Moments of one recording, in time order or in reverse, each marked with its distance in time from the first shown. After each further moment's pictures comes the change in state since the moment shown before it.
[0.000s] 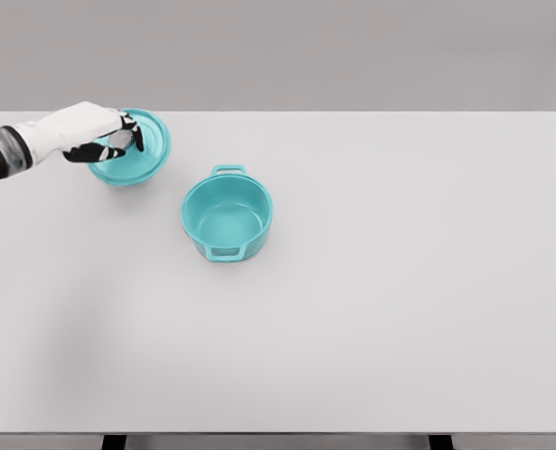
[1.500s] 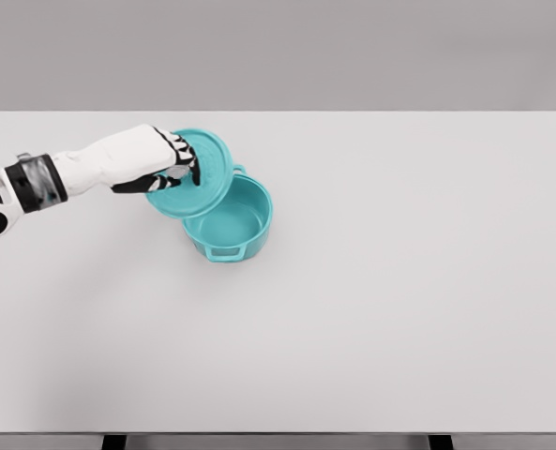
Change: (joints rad) left arm 0.123 0.112 -0.180 -0.396 0.151 0.000 0.111; right arm 0.000 0.000 0.000 0.000 0.000 0.000 0.000
